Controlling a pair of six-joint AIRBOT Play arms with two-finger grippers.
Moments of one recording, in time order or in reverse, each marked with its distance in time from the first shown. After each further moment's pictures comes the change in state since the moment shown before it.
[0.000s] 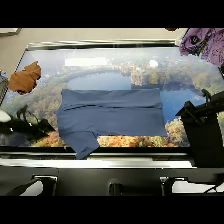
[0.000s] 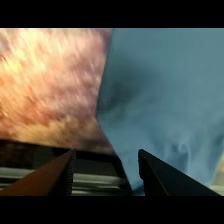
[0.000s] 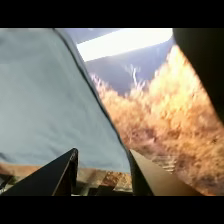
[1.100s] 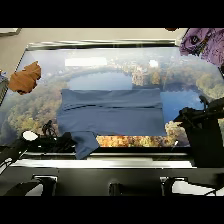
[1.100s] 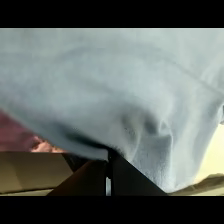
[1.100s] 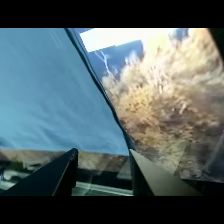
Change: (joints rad) left arm -0.294 0.040 -0.339 -0.334 0.350 0.048; right arm -0.014 0.055 -0.150 0.014 0.011 -0.045
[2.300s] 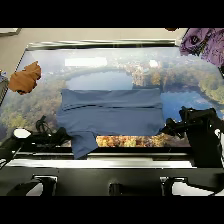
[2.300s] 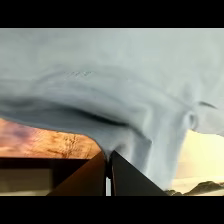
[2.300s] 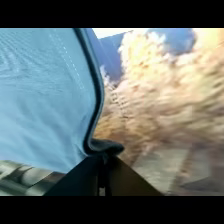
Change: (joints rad) left arm 0.091 0.077 0.058 0.027 -0.096 0.002; right arm 0.115 0.042 -0.278 0.079 0.254 -0.091
